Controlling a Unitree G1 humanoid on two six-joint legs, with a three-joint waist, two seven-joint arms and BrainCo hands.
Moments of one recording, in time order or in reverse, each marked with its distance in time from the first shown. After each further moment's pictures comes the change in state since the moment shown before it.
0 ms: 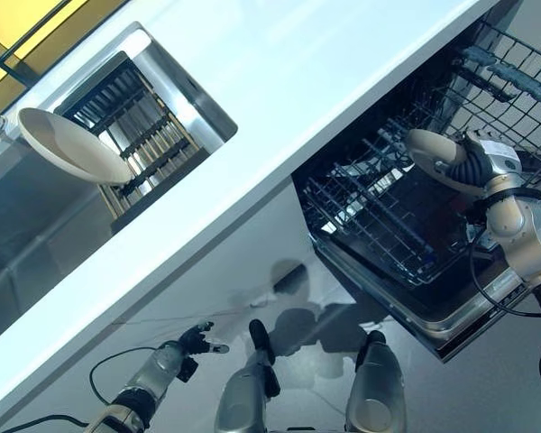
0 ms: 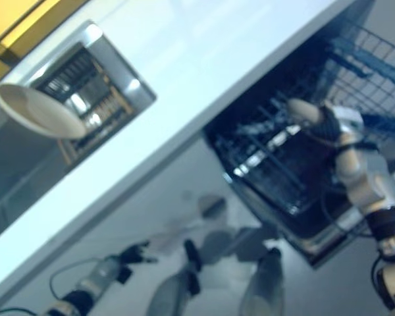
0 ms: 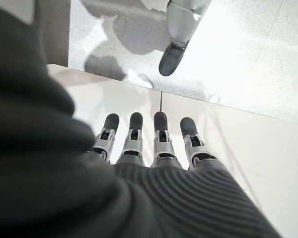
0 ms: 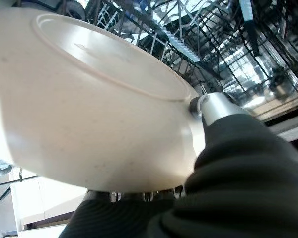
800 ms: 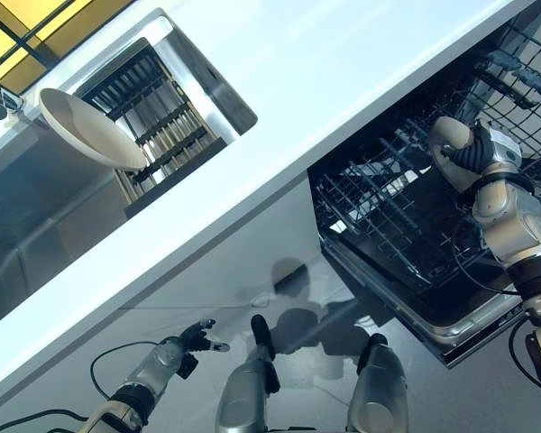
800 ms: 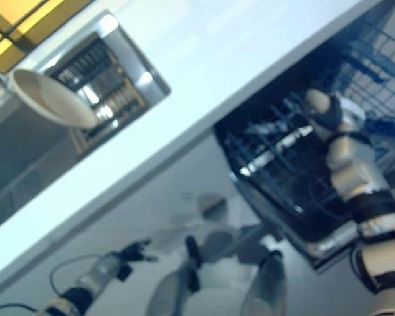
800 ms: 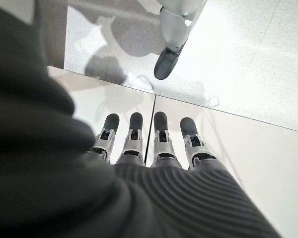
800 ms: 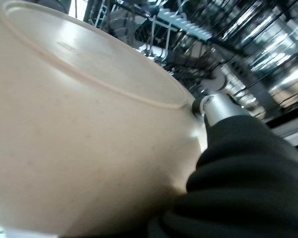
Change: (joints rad) left arm -0.015 -0.001 -0.054 -0.022 0.002 0.036 -0.009; right arm -0.165 0.177 0.043 0.137 0.140 0.283 -0.114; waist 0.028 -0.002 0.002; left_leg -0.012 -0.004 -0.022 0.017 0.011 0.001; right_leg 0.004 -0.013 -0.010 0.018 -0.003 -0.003
